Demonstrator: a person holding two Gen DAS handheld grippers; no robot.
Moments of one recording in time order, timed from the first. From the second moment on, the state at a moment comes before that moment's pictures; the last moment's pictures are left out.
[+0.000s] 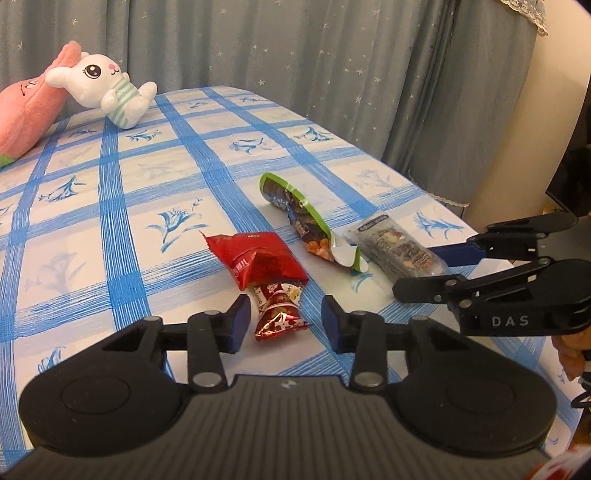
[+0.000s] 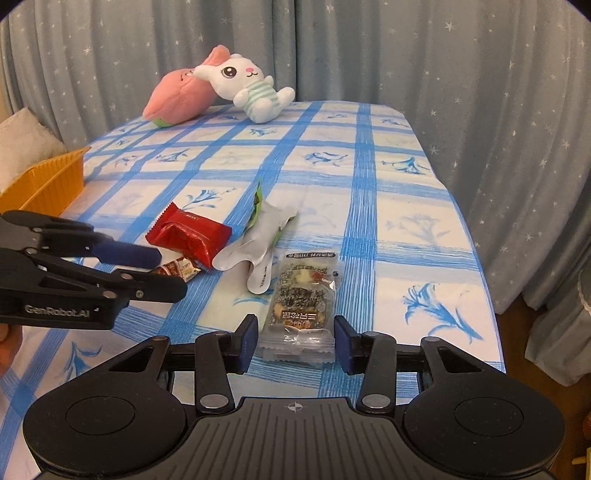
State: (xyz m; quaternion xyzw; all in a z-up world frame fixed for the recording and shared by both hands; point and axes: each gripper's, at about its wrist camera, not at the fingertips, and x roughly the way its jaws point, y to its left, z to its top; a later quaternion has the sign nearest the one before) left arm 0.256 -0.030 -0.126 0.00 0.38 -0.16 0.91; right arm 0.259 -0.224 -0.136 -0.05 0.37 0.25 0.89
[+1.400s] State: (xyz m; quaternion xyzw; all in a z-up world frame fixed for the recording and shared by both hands) left arm 0.212 0.013 -0.083 0.00 0.35 -0.13 0.93; right arm 0.211 -0.203 -0.113 -0.02 0.34 0.18 0.92
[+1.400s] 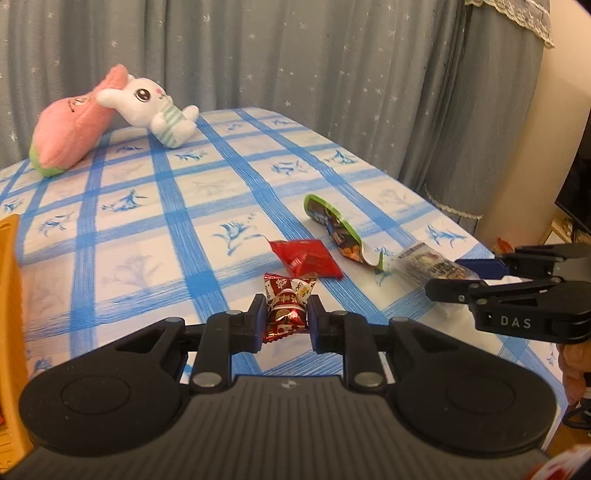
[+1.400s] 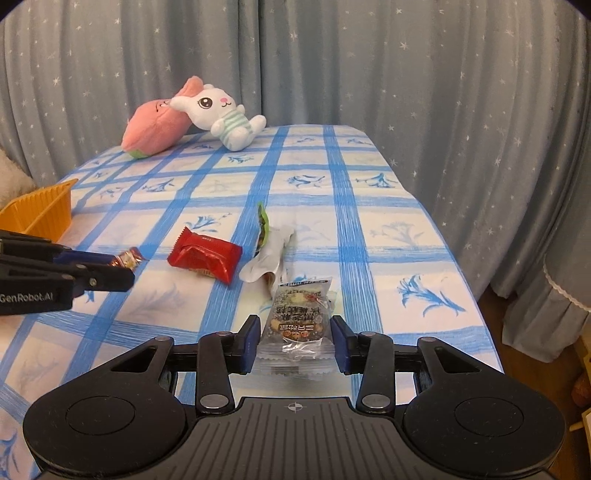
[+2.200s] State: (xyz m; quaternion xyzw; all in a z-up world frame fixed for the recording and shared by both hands) left arm 0.145 0.146 0.000 -0.04 0.28 0.00 0.96; right arm 0.189 -0.067 0.004 -0.01 0.25 0.31 0.92
